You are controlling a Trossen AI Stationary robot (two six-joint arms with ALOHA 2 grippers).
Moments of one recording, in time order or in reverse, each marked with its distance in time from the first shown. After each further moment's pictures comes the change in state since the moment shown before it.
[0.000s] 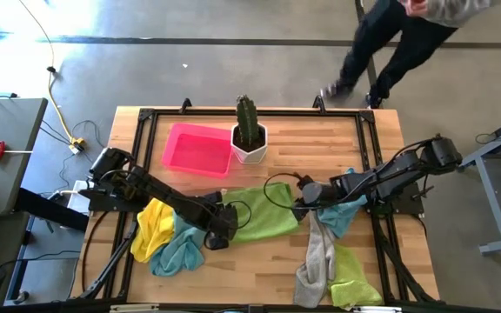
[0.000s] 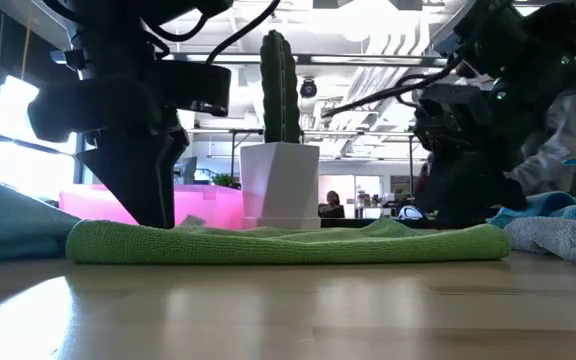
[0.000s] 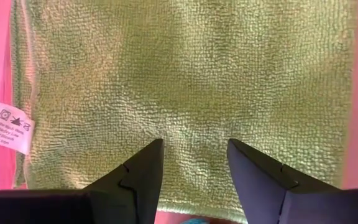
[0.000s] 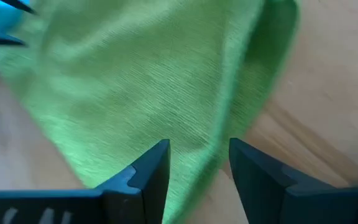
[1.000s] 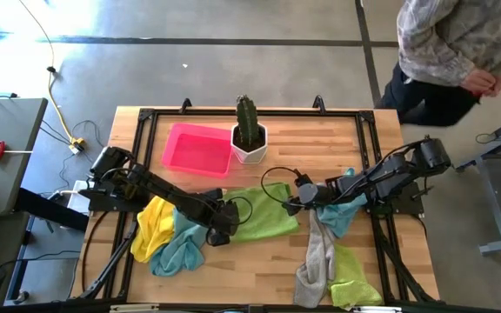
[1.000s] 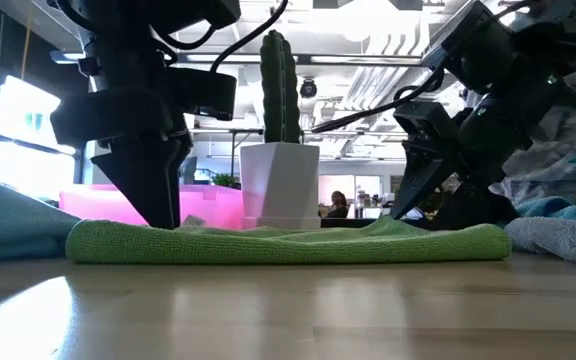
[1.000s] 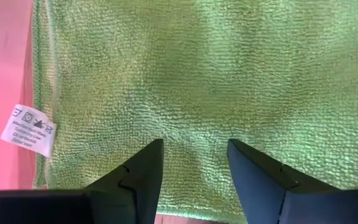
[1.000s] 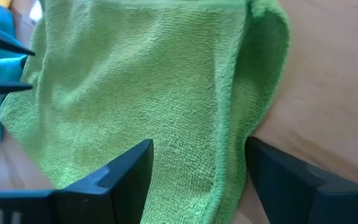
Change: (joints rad) left arm 0.037 0.000 0.000 -0.013 -0.004 0.020; right arm 0.007 0.150 0.000 0.144 0.035 0.164
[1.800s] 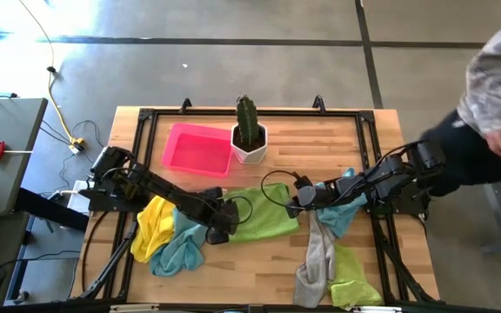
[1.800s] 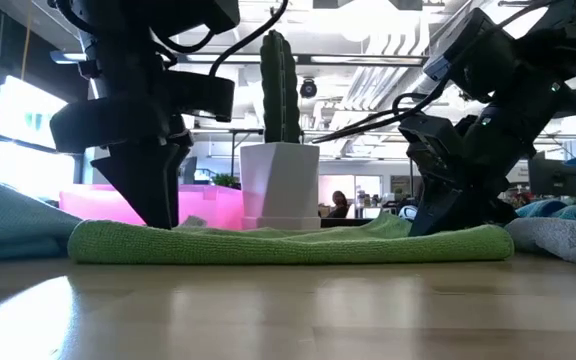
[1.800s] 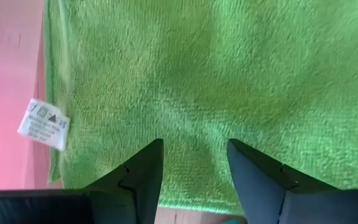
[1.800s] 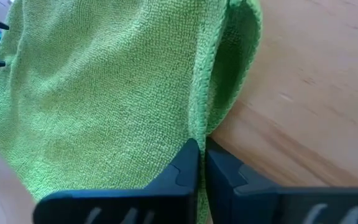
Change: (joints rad) left arm 0.001 0.000 0.000 -0.030 -0.018 0.024; right arm 0.007 0.004 -0.002 -0.028 0.026 -0.052
